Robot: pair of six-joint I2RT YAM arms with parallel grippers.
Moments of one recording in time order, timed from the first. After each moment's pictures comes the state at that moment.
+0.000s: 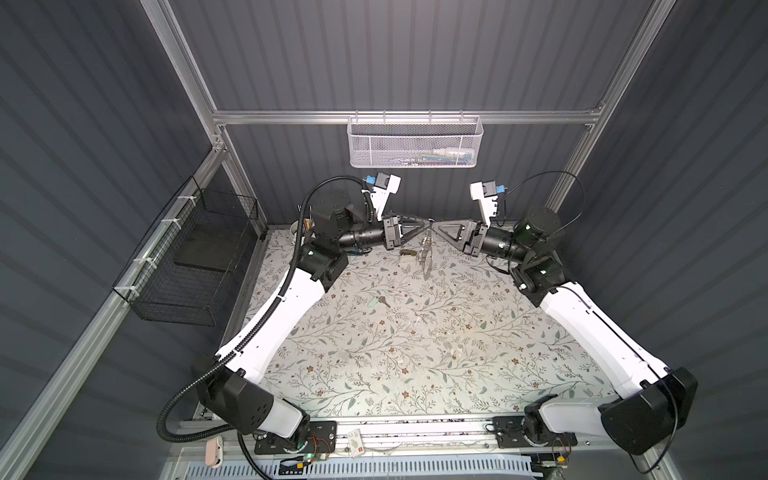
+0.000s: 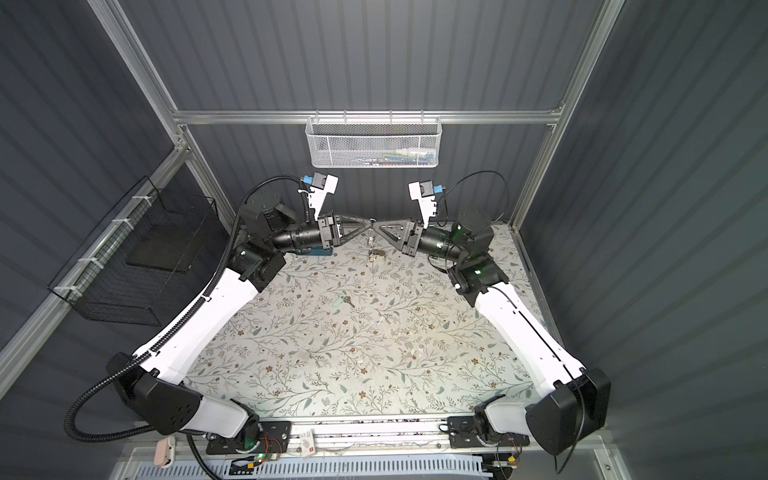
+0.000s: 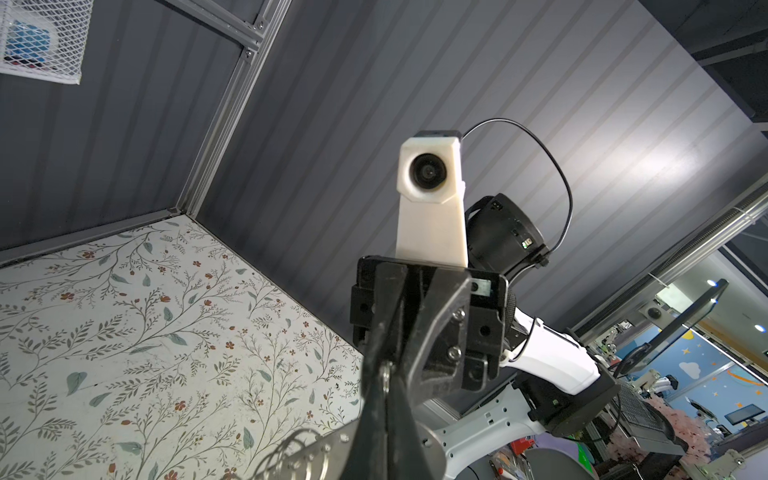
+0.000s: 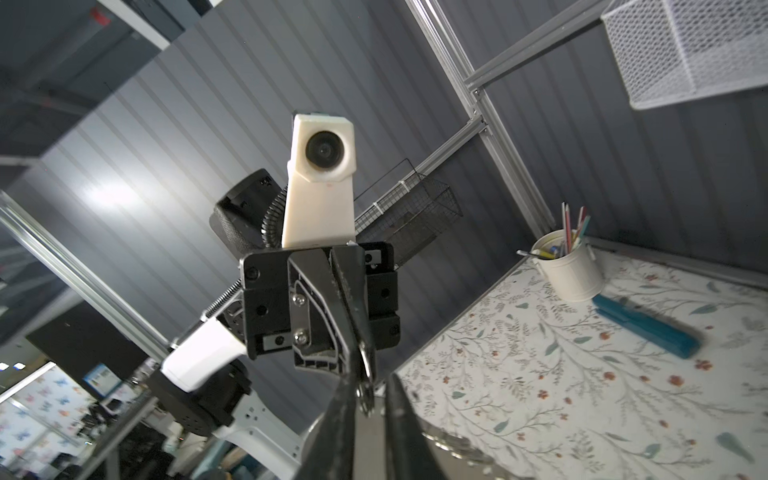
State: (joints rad) left arm -0.55 1.48 1.58 -0.06 0.87 -0.65; right arm 0.40 1.32 1.29 0.22 -0.88 0.75
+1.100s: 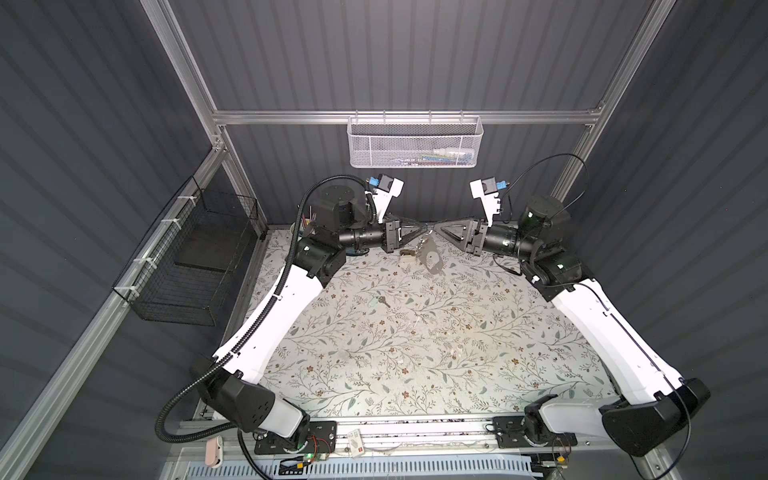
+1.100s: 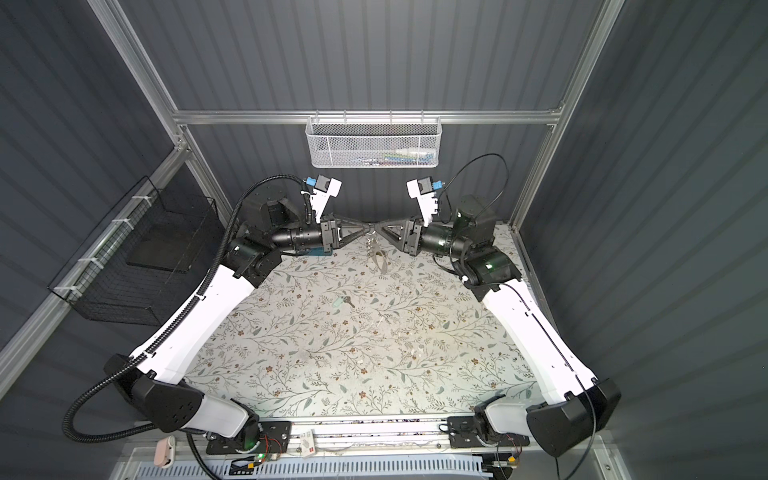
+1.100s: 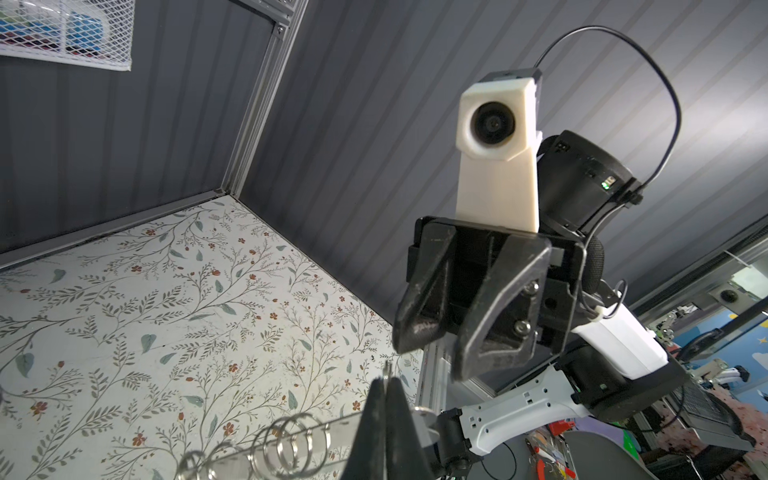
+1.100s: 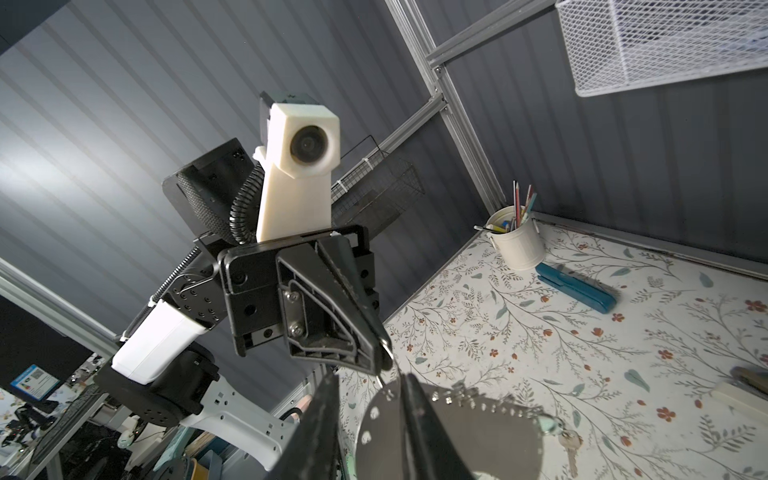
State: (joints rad) left arm -0.55 1.49 1.67 -0.31 0.81 -0.45; right arm 0.41 1.31 1.45 -0.17 -0.80 0.54
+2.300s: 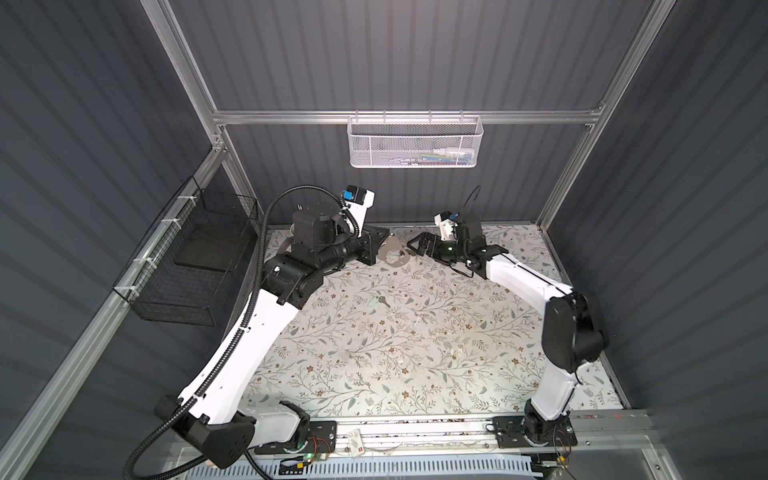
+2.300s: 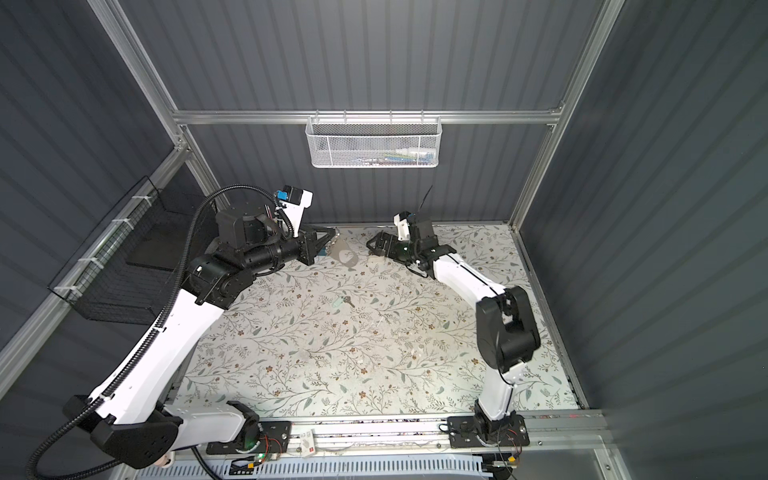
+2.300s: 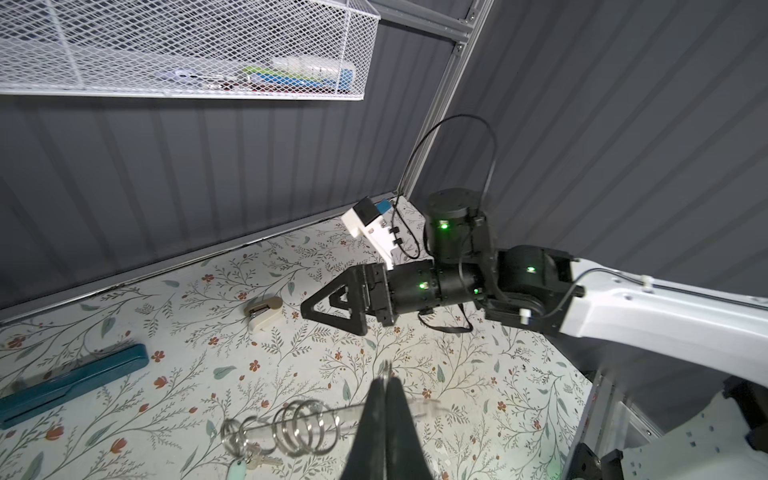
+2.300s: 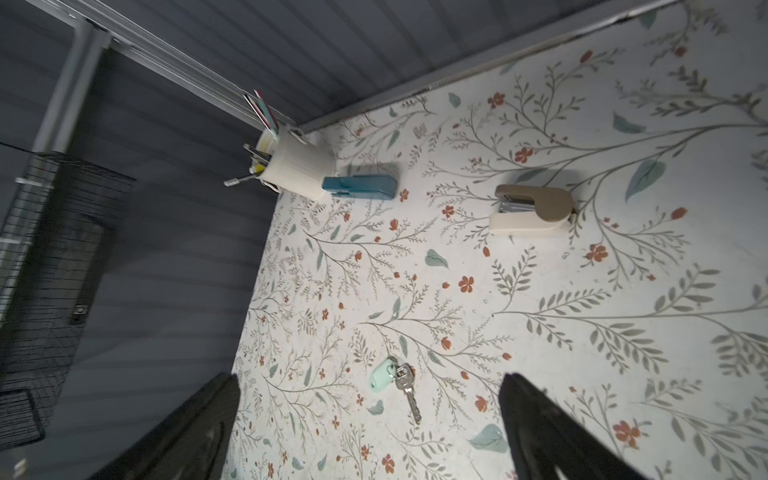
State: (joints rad) left arm -0.55 1.29 1.59 -0.59 0.30 -0.21; right arm 0.42 1.89 1.48 -0.15 -0.44 0.63
